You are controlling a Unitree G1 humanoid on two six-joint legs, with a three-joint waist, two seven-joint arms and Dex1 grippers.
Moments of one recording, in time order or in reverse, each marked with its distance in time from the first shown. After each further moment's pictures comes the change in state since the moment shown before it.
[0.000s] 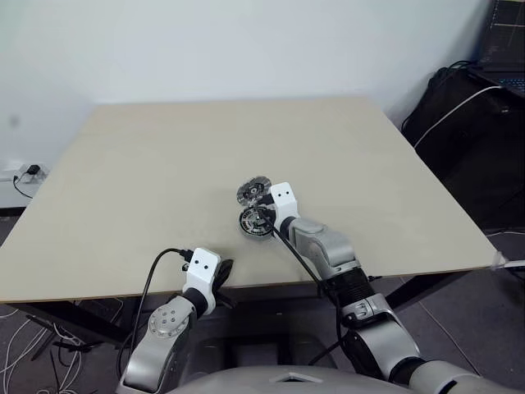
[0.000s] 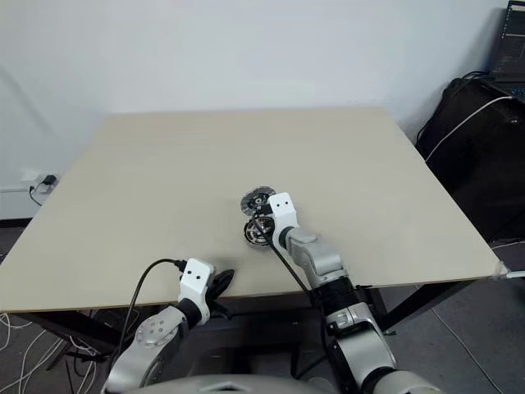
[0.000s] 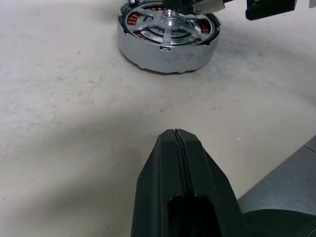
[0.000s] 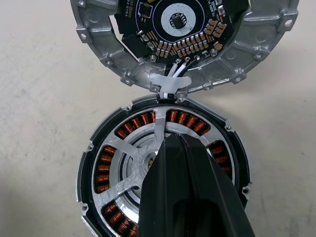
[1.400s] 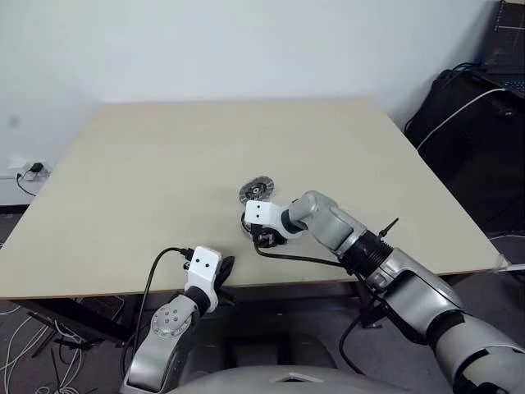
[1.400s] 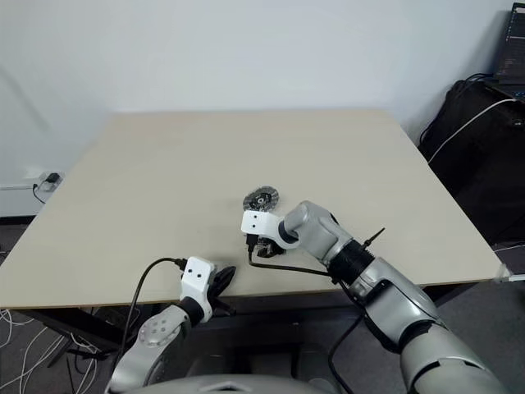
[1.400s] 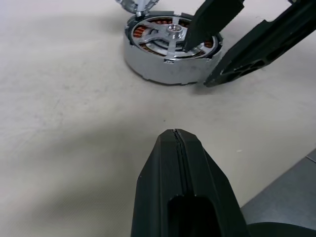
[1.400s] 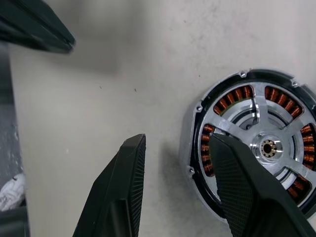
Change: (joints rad) left arm 0.002 -0.037 -0.003 0.004 -0.001 -0.026 0.023; right arm -0.309 -0.319 0.544 0.062 -0.319 -0.134 0.792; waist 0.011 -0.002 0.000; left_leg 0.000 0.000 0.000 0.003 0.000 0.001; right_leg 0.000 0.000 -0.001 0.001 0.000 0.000
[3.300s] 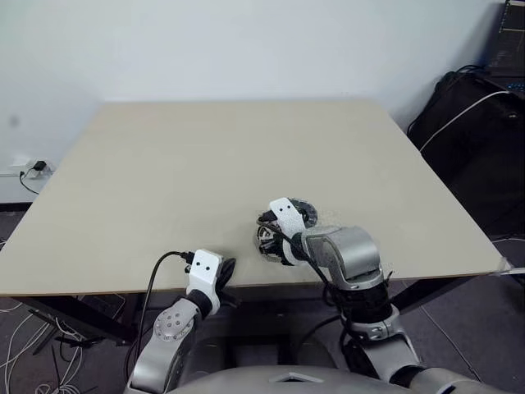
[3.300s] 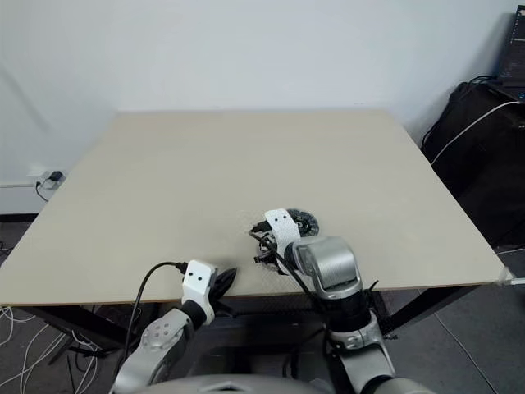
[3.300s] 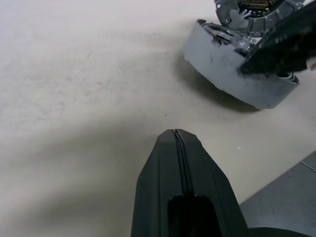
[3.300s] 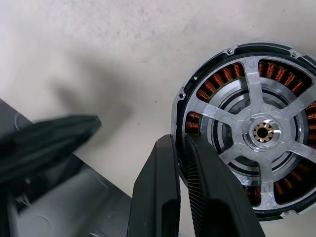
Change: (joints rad) left arm 0.015 -0.019 -0.008 0.033 -0.011 -0.039 0.014; right arm 0.358 0.364 -0.559 -0.647 0.110 1.034 -0.509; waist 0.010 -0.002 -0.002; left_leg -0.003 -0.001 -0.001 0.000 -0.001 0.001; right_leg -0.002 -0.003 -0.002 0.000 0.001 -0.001
